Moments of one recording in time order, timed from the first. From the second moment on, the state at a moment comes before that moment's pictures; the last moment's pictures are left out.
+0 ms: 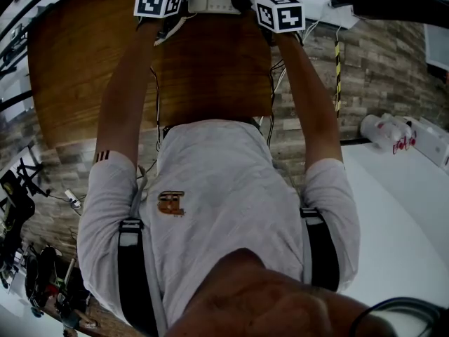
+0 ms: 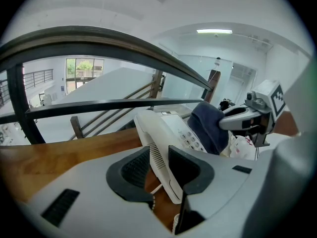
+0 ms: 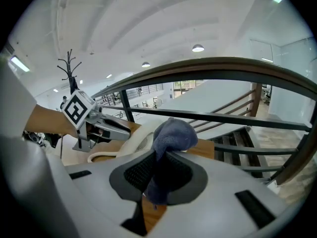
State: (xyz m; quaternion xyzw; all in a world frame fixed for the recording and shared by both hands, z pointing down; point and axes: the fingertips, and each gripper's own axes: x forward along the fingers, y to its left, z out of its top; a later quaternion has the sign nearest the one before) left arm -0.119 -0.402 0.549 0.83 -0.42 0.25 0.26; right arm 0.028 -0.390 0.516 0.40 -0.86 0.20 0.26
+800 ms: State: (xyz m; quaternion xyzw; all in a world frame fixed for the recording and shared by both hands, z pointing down) left arm -0.117 -0.401 0.549 0.83 -0.42 0.25 0.26; right arm -0.045 -0.357 0.555 0.38 -0.86 0.24 0.26
